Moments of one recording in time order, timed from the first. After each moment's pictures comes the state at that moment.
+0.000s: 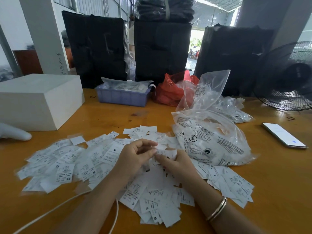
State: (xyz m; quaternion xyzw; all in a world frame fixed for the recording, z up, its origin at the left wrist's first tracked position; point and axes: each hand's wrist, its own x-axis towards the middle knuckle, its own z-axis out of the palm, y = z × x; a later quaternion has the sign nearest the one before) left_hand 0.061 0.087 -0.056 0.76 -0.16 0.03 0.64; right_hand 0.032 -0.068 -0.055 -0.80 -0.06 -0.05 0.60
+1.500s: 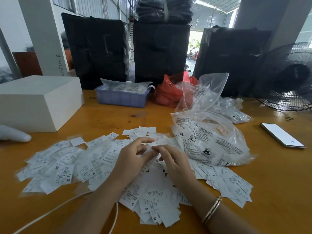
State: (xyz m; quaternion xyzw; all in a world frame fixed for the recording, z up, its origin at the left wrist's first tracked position) left_hand 0.060 0.088 -0.059 0.81 -0.19 0.10 0.55; right_hand 0.034 -0.062 -0.062 -0.81 -0.15 -0.17 0.54
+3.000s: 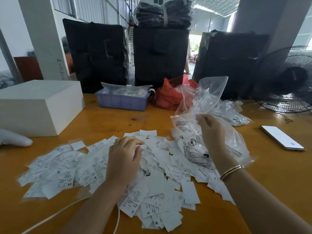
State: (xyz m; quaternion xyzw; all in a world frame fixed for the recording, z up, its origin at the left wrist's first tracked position) left_hand 0.070 0.101 -0.062 0.88 -0.17 0.33 0.30; right_hand 0.087 -0.142 -0.006 -0.79 0.04 -0.37 0.48
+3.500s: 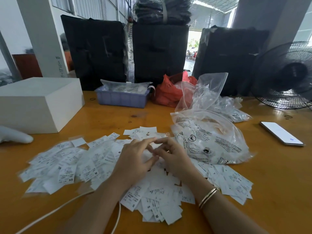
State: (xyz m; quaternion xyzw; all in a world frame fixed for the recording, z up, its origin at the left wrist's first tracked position) left_hand 0.063 0.092 -0.067 0.88 -0.27 0.22 0.33; right_hand 0.052 -0.063 -0.056 -0.81 -0.11 -0.10 0.57
